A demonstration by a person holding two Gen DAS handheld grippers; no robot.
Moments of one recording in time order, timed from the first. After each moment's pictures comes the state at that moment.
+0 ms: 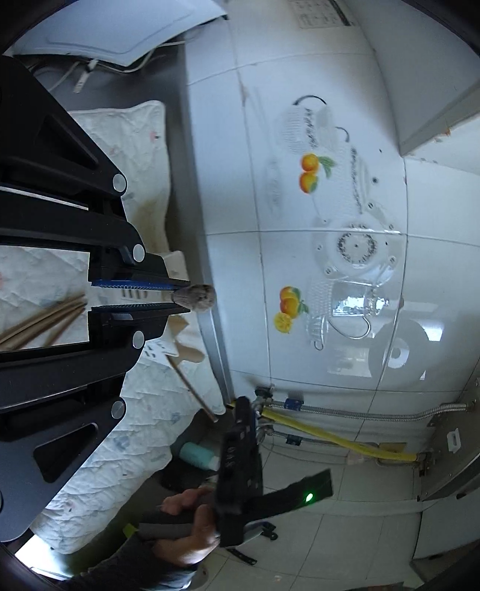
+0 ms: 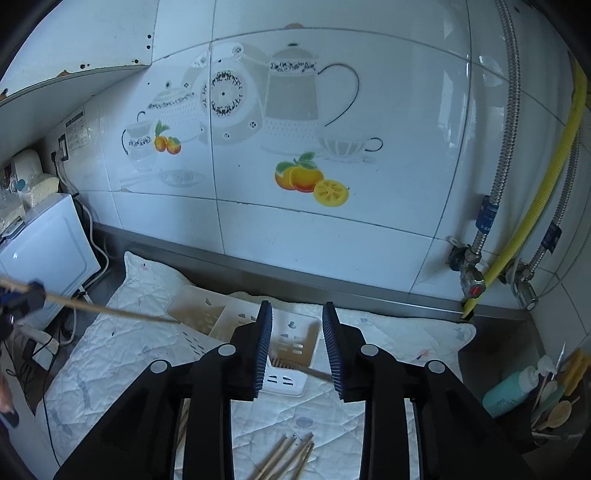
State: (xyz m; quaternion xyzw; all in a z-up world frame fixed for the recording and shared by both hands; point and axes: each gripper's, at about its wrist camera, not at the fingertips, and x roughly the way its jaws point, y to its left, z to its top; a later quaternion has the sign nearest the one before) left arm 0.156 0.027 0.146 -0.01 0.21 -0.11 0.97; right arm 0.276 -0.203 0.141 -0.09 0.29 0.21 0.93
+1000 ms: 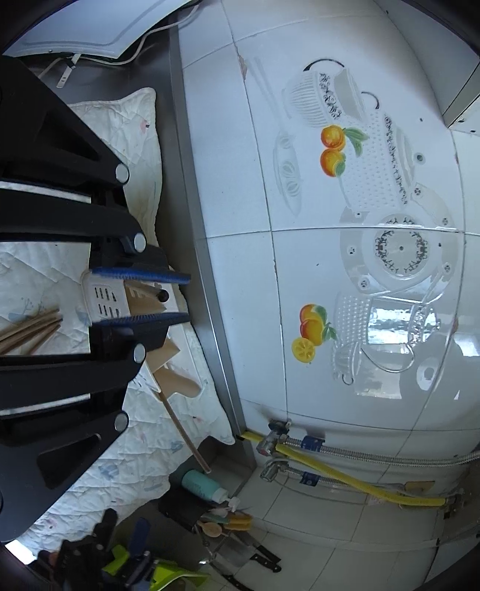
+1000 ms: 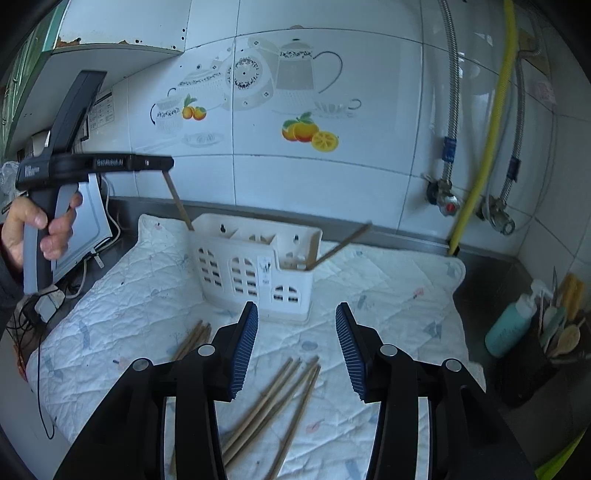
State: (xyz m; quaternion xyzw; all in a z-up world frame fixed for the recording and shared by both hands) left arm 0.246 0.020 0.132 -0.01 0.27 -0.08 0.96; right arm 0.163 -0.248 0.067 -0.08 0.27 0.20 0.94
